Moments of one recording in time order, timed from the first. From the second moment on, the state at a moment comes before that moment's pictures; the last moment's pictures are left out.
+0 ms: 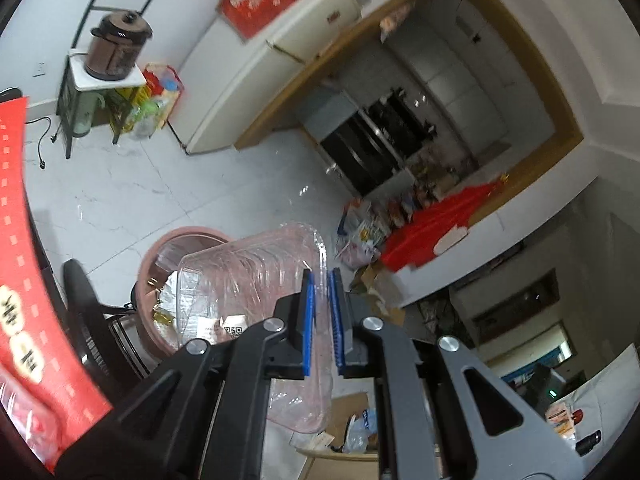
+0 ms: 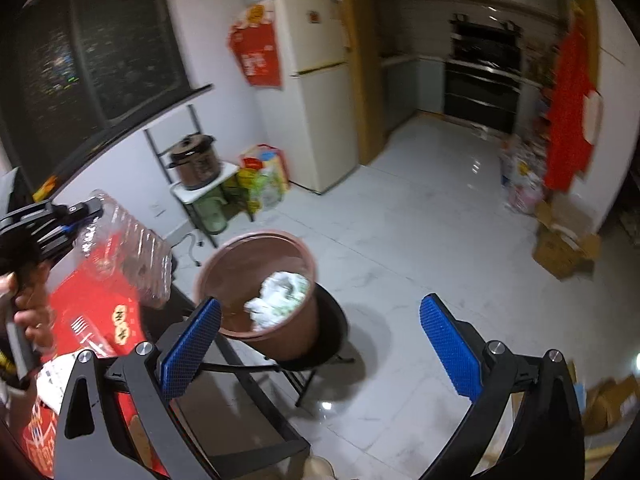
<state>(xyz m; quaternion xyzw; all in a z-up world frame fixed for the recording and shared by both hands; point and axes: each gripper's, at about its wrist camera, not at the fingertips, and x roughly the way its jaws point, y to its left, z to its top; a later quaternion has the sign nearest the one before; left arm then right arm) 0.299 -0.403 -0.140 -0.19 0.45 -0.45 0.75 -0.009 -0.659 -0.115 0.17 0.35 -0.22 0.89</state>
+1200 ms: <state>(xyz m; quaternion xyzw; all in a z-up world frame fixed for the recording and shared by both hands) 0.211 -0.207 -0.051 -0.04 0.31 -0.15 0.94 0.110 -0.589 -0.112 0.13 0.34 0.03 0.93</state>
